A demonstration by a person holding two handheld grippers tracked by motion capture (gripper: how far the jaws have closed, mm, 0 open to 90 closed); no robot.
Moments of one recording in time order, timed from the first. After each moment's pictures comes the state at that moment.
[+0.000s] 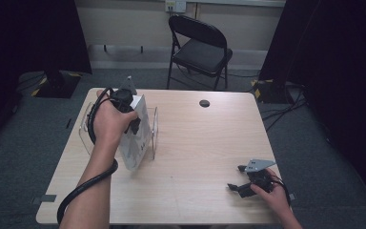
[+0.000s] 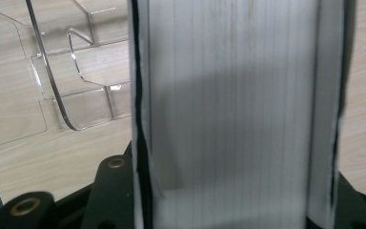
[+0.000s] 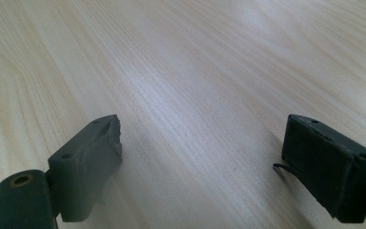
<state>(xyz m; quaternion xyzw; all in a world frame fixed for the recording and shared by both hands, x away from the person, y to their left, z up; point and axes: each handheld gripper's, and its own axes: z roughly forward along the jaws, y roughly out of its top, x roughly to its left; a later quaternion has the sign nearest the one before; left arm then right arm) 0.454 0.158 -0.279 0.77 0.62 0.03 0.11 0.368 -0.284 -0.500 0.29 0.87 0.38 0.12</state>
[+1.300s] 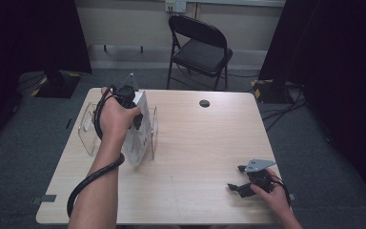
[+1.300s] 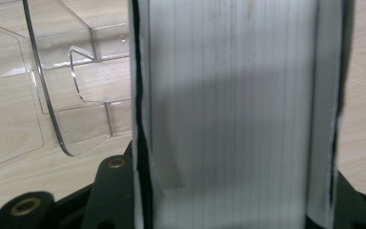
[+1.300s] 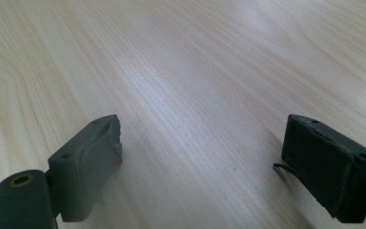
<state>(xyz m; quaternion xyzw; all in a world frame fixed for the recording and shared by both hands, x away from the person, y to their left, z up) 0.473 0.154 -0.285 0.76 0.63 0.04 0.12 0.367 -0.284 -0.500 0.29 0.87 0.38 0.12</state>
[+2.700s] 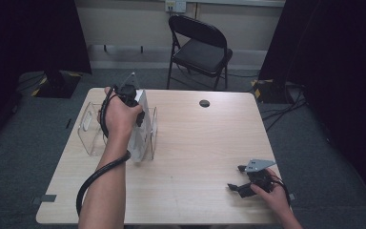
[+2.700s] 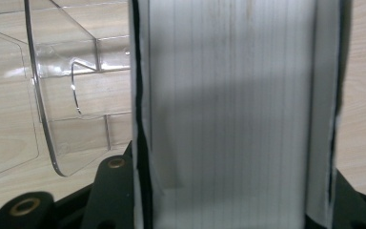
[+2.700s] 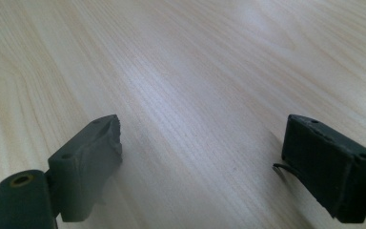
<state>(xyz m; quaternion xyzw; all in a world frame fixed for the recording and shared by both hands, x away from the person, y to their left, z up) 0.487 0.151 -0.296 0.75 0.65 0.05 0.12 0.368 -0.284 -0.500 0.29 0.87 0.38 0.12</state>
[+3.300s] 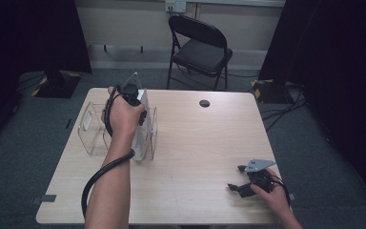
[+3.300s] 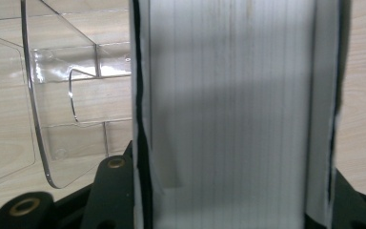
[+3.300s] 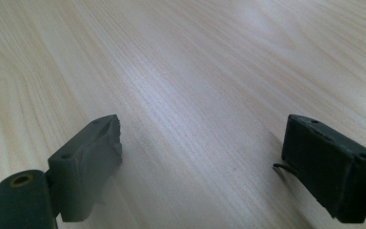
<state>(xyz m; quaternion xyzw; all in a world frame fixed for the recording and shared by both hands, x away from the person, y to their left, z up) 0.495 0.146 -0.301 0.74 0.66 0.06 0.12 0.368 -0.284 -0.500 0.29 0.87 0.38 0.12</state>
